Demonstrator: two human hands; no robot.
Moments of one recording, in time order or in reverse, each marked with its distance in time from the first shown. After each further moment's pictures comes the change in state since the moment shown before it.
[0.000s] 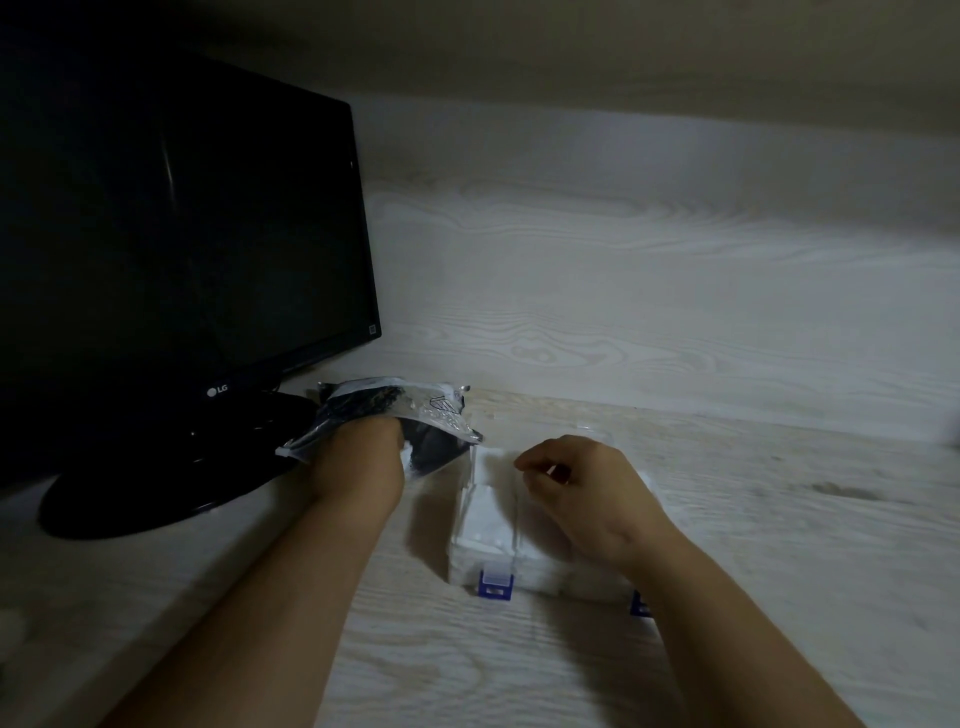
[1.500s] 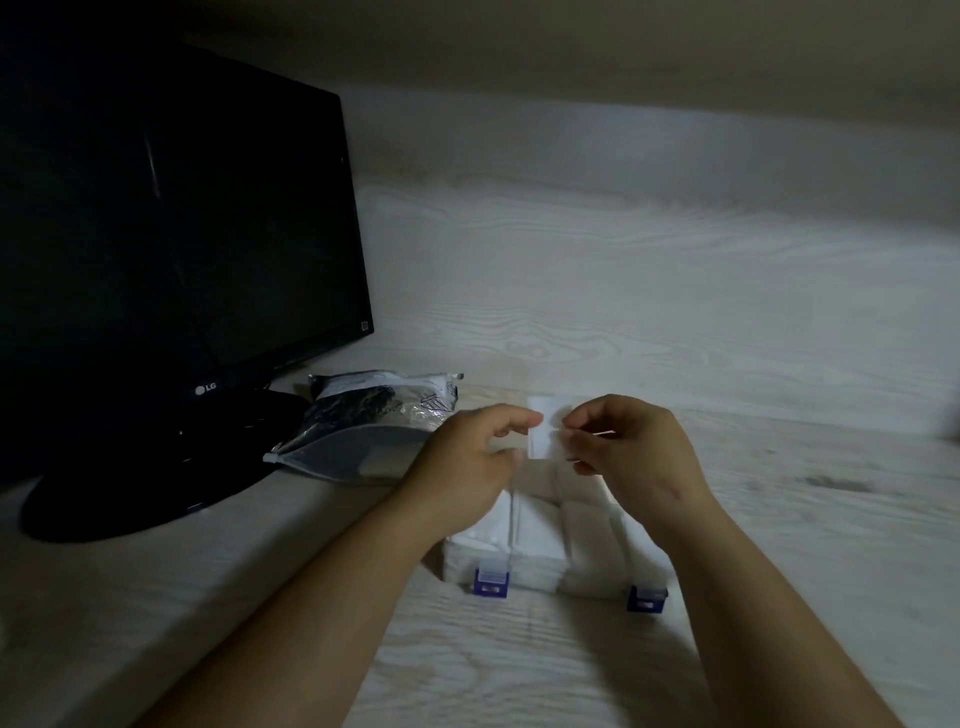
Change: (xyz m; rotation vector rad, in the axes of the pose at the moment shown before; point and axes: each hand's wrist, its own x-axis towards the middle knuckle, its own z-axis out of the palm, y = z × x) left_hand -0.035 0.053 0.003 -0.817 -0.224 0.561; right_hand 0.003 0.002 -0.025 0.461 0.257 0.211
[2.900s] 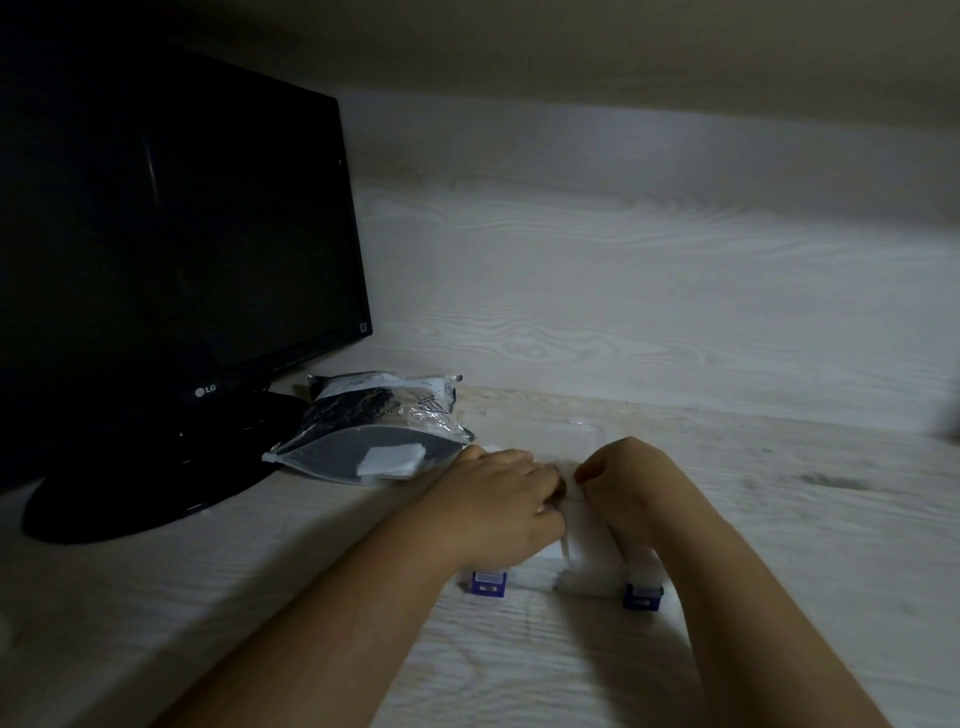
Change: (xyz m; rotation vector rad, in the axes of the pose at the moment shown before) left_hand -0.005 0.003 0.021 0.842 -0.404 0.146; right_hand 0.017 0.010 0.004 -0.921 -0.317 0.330
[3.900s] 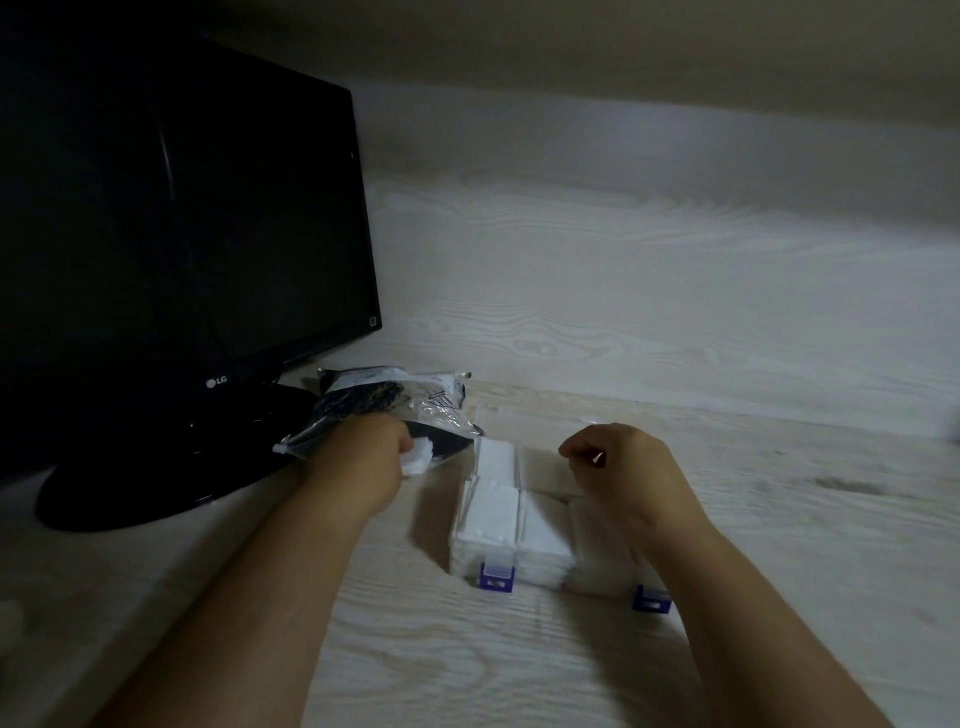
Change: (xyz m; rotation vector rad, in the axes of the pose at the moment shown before) left_hand -0.037 -0.090 -0.011 -0.161 0.218 -0.605; right_hand -0.005 0.003 0.017 0.297 0.368 -0.361
